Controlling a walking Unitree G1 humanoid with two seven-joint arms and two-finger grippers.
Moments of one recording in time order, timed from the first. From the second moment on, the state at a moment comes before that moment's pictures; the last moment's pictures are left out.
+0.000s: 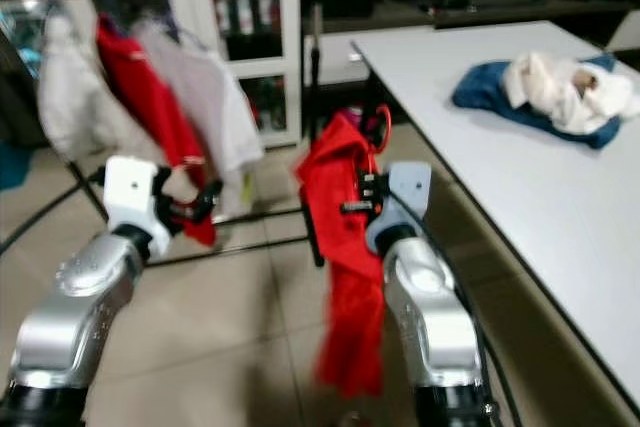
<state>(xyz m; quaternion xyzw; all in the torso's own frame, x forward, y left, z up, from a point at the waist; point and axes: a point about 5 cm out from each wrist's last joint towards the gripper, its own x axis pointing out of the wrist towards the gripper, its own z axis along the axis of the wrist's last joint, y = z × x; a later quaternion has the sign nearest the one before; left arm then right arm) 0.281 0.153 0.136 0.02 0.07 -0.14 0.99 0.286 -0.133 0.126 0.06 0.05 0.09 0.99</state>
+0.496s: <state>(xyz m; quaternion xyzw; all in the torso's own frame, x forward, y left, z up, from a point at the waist) 0.279 0.161 0.137 0.04 0.07 -0.13 0.99 0.289 -0.124 0.129 0.07 0.05 0.10 0.99</state>
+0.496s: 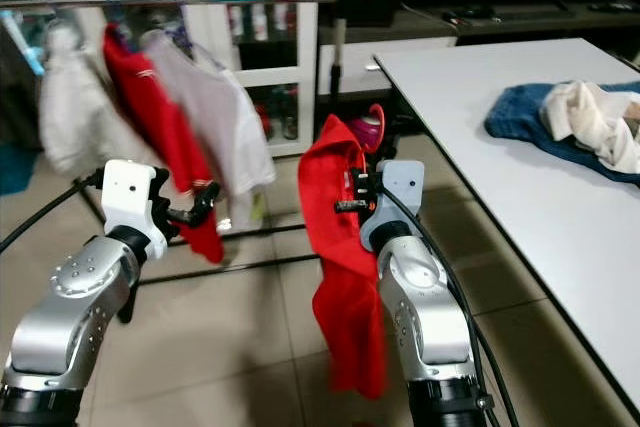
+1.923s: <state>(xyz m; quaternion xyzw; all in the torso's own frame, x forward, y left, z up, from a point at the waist) 0.278 0.170 0.145 0.08 0.04 -0.12 0.99 0.298 -0.116 0.130 0.05 0.05 0.13 0.99</state>
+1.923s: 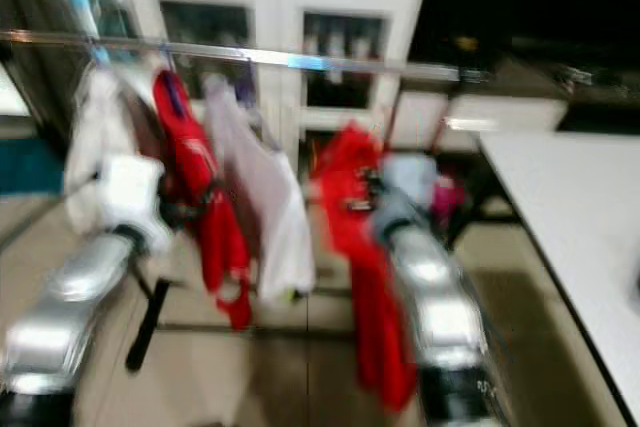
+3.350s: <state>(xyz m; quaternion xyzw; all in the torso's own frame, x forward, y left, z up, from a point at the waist) 0.254 0.126 0.156 0.11 0.05 -0.43 0.89 0.367 -0.154 0.130 -0.01 0.12 0.08 0.99</state>
